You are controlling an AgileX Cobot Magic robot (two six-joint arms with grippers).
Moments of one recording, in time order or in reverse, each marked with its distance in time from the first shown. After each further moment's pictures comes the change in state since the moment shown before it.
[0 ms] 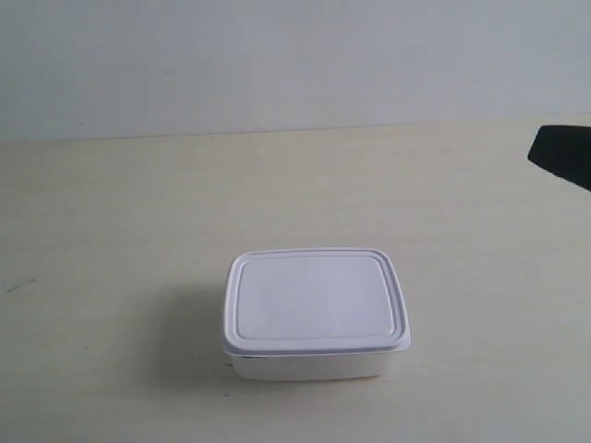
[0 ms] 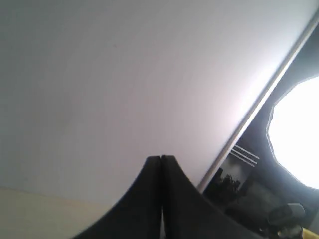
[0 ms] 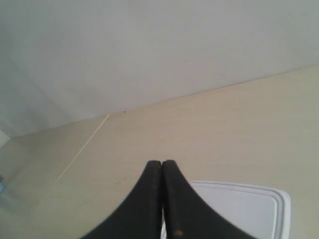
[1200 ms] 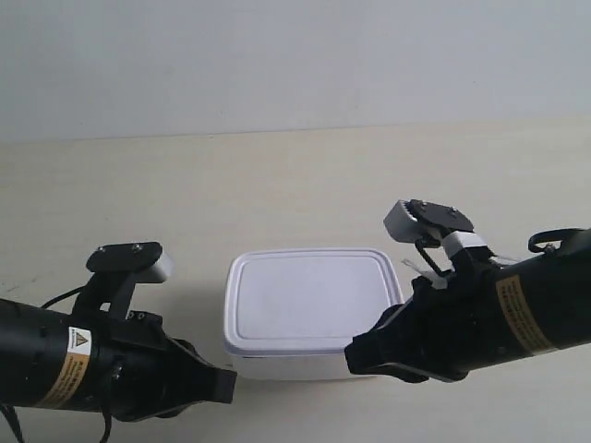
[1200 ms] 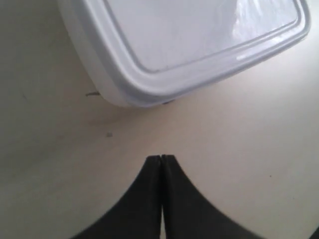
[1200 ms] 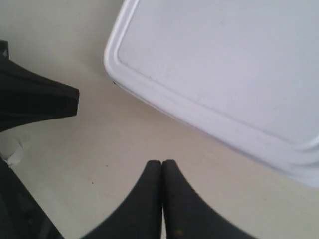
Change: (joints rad) left arm -0.486 1.313 -0.288 0.689 0.207 -0.392; right arm 0.405 0.815 -0.088 -0.093 0.071 -0.134
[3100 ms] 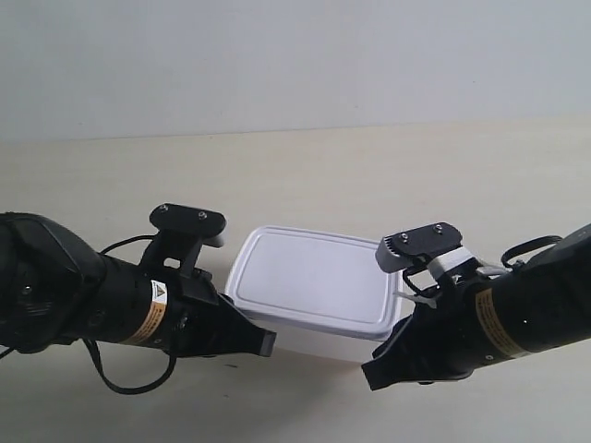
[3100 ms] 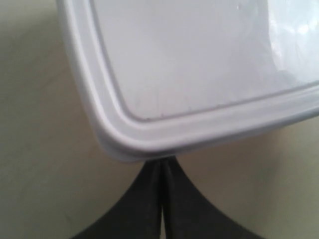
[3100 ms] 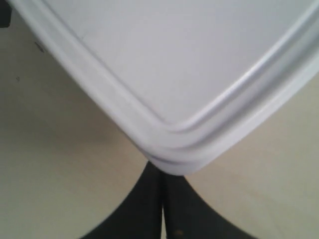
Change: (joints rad) left arm -0.002 0.232 -0.213 0.118 0.157 0.064; right arm 0.002 0.153 -0.015 0.002 0.227 -0.206
